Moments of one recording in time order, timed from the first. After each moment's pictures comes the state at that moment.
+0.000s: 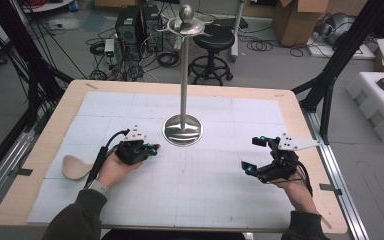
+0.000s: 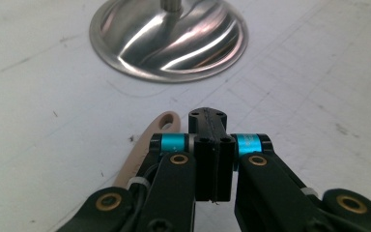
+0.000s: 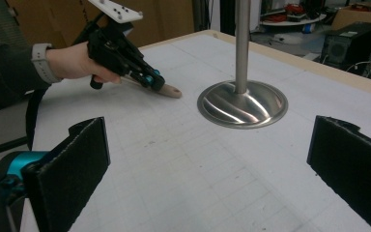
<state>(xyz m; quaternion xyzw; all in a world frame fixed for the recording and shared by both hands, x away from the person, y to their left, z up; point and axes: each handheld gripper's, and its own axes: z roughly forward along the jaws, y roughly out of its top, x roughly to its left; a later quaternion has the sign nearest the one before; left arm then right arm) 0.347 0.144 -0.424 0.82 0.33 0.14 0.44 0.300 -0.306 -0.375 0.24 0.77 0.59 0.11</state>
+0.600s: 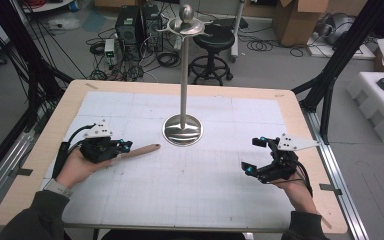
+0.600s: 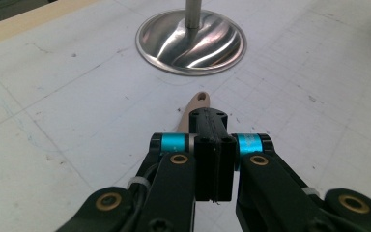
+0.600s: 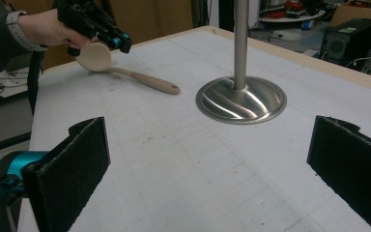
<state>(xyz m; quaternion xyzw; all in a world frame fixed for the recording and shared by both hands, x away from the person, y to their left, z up) 0.331 0.223 -0.384 0.83 0.29 0.15 0.45 0.301 -0.306 -0.377 0.24 0.77 0.58 0.11</state>
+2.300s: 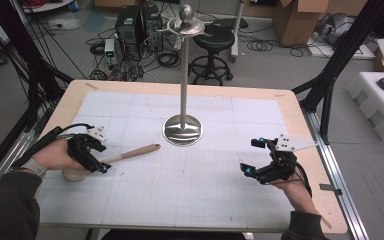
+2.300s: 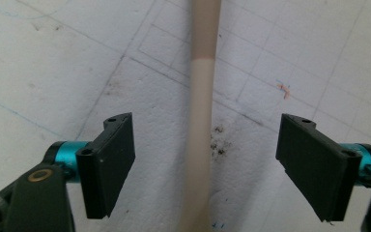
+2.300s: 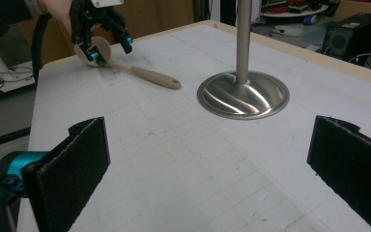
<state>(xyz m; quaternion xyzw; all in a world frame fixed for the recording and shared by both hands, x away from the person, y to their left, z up) 0.361 0.259 -0.398 0.95 0.21 0.04 0.22 0.301 -0.303 -0.379 0.24 0.78 0.57 0.11</state>
